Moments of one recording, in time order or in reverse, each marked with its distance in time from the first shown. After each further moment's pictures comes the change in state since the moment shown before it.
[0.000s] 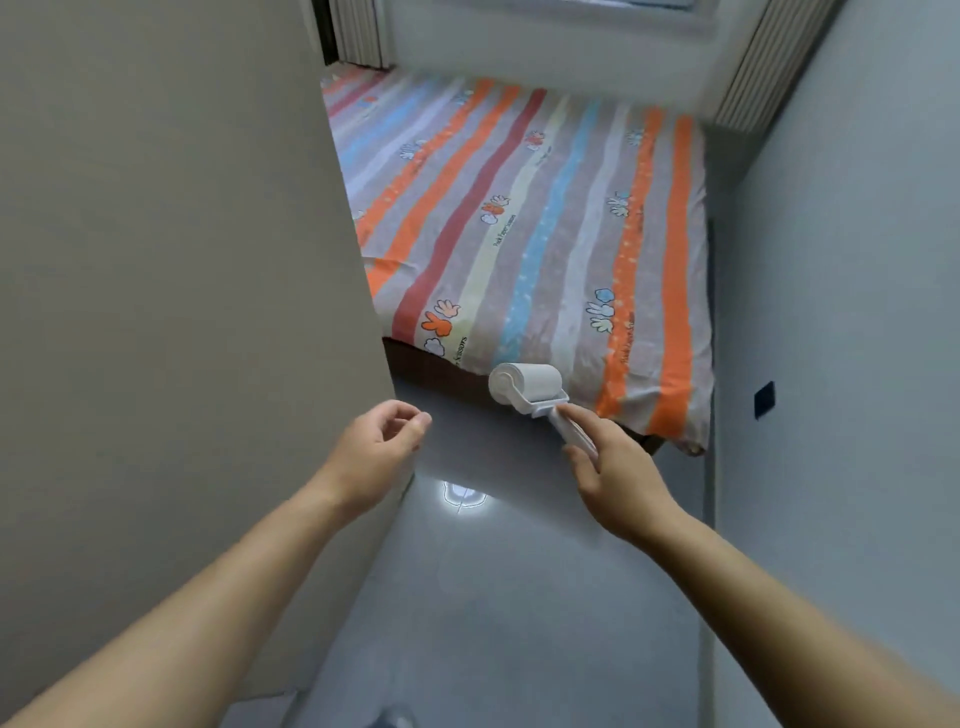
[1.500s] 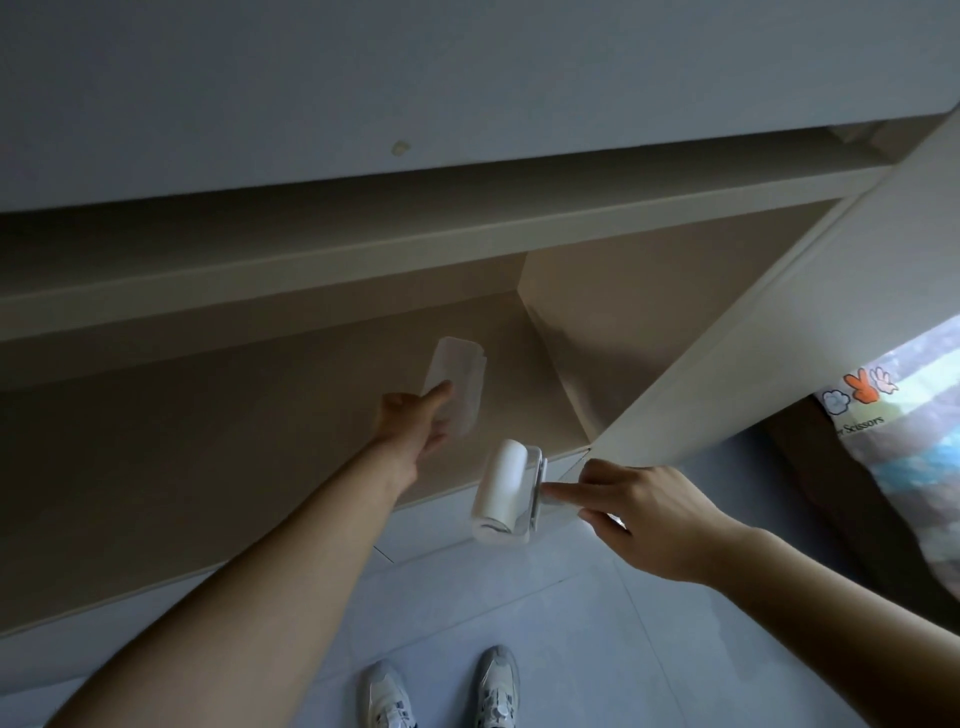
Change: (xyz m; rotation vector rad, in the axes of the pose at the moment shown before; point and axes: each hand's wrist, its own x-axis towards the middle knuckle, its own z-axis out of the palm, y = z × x) left_hand -0.380 -0.321 -0.308 -0.948 0.987 -0.585; right_hand -0.202 -0.372 0.288 -0.515 -0.773 -1.271
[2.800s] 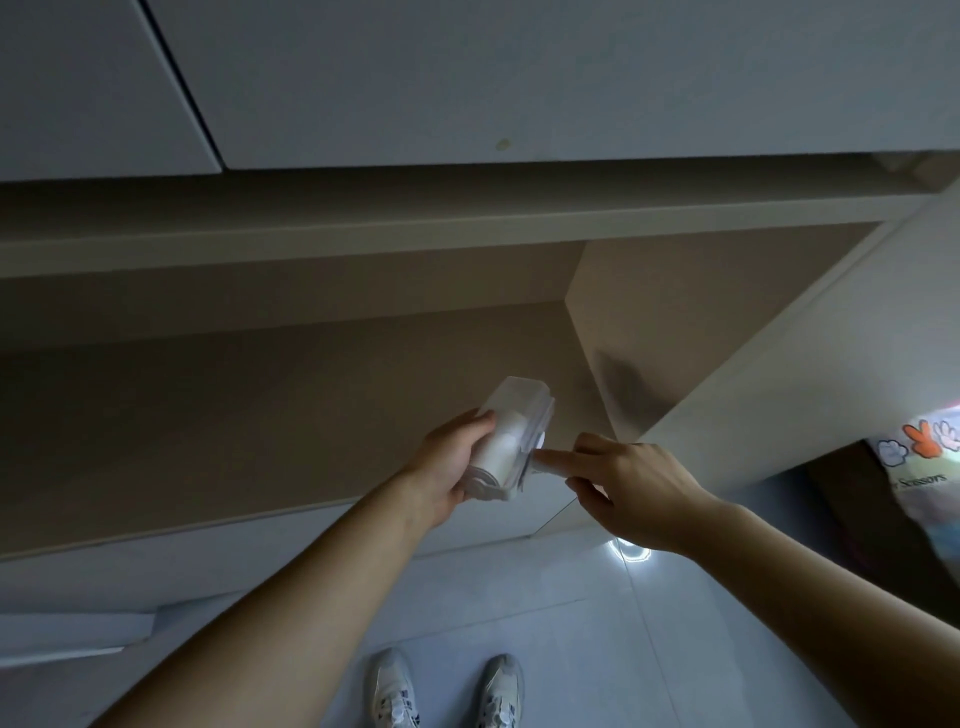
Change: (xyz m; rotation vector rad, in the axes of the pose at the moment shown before) left_hand -0.099 -0.009 -0.013 -0.069 -0.275 -0.054; right_hand 0.035 -0.026 -0.015 -0.063 0.061 -0.062
